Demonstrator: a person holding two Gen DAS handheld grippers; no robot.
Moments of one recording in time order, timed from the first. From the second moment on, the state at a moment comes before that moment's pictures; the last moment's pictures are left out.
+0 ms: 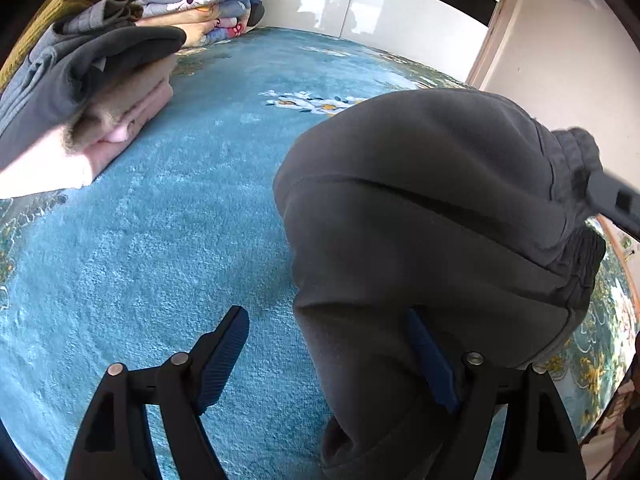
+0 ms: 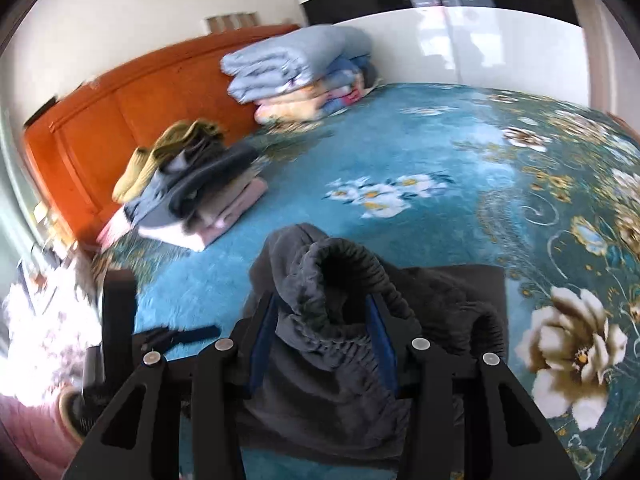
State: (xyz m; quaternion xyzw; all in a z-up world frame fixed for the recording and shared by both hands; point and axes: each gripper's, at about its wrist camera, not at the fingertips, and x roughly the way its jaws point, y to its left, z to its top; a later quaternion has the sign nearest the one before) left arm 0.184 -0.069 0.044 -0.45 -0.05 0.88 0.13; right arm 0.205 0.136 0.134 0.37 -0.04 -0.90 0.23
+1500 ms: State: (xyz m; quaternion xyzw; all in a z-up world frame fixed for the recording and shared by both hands) left arm 0.165 -0.036 0.122 -0.36 -0.06 0.90 0.23; right arm 0.217 0.212 0.136 0.36 -0.16 -0.91 0.14
